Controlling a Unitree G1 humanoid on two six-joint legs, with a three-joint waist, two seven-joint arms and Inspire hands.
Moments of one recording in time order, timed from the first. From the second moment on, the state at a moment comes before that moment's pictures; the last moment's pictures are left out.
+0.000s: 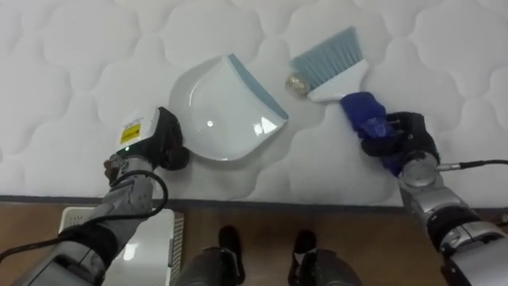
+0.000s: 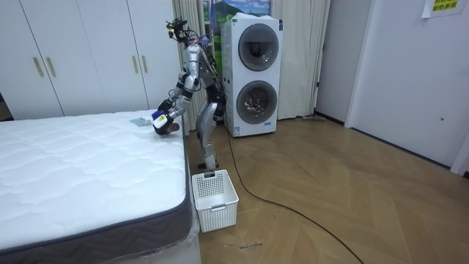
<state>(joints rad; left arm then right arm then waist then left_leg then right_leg) -0.55 0.37 -0.50 1.10 0.45 -0.16 0.48 -0.68 -0.39 0.33 1.27 0.13 -0.10 -0.35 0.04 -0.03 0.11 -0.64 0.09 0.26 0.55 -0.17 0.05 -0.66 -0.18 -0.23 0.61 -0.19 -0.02</state>
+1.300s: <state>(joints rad) -0.53 0.57 -0.56 1.03 0.64 -0.15 0.54 -0.94 -0.59 0.59 1.12 -0.95 0.02 -0.36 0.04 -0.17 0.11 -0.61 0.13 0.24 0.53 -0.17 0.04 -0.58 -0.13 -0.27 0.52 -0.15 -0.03</state>
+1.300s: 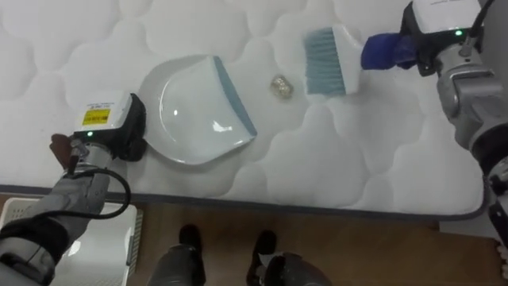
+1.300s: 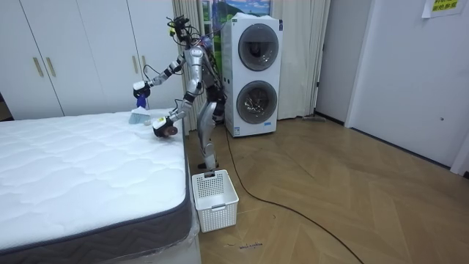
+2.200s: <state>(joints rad) -0.53 0.58 -0.57 1.02 0.65 -0.15 0.52 -0.88 -0.54 0.71 0.88 -0.78 0.05 -0.08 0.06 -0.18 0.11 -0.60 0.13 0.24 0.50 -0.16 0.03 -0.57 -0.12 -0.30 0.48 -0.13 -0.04</state>
